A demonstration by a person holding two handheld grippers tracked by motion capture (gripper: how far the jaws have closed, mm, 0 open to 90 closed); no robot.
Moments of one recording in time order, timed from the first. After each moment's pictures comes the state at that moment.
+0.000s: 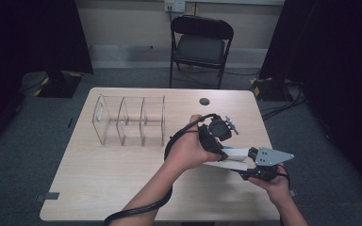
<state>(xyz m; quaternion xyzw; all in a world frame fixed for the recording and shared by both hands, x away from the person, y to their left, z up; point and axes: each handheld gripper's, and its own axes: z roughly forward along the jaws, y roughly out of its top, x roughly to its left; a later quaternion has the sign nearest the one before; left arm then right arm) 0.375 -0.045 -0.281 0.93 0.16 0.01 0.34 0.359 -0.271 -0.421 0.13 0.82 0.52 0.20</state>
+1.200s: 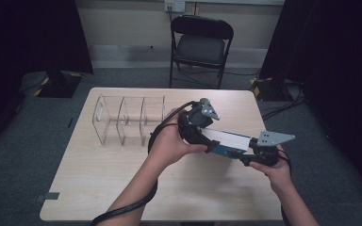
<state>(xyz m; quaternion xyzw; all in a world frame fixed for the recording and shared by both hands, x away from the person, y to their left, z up) 0.383 -0.003 -0.264 0.91 0.18 0.11 0.36 0.391 -0.275 -0.400 0.20 0.81 0.53 0.14</state>
